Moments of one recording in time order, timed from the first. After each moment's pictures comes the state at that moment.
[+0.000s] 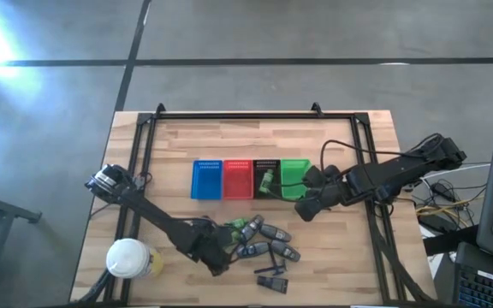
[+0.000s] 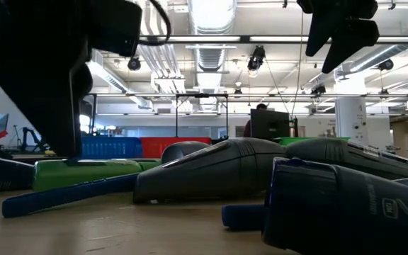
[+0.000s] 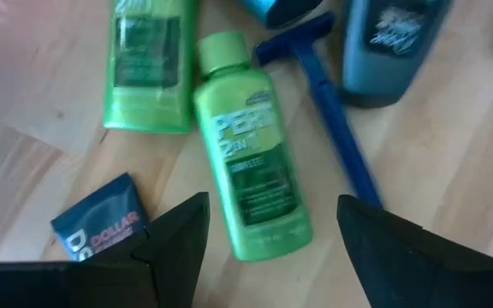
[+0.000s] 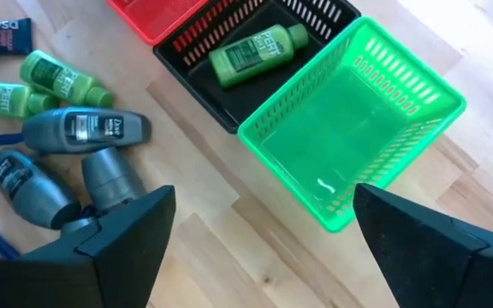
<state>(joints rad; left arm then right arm) -0.57 1.83 1.26 -0.73 -0.22 -1.00 0.33 1.34 1.15 -1.02 0.40 1.05</state>
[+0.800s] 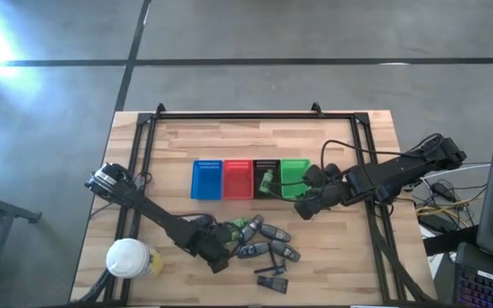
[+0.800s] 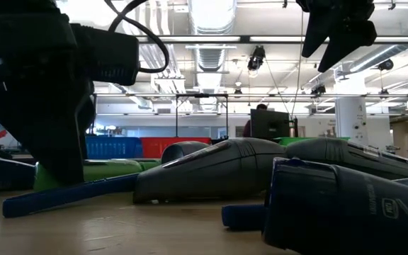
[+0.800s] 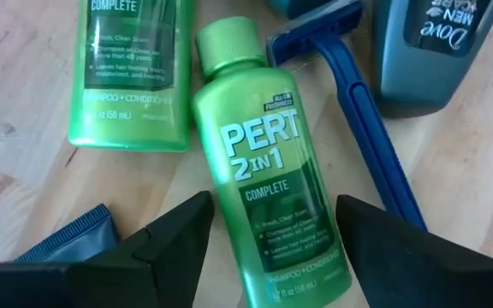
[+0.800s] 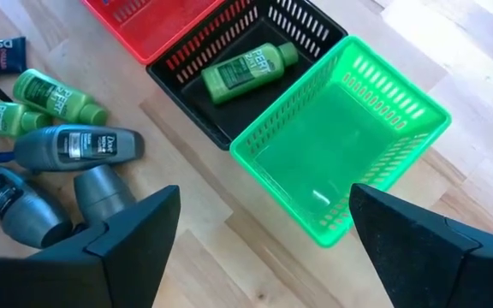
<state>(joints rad) -0.55 1.83 1.09 -0.48 -0.21 -0.97 0.33 1.34 1.15 -1.01 0.44 1.05</state>
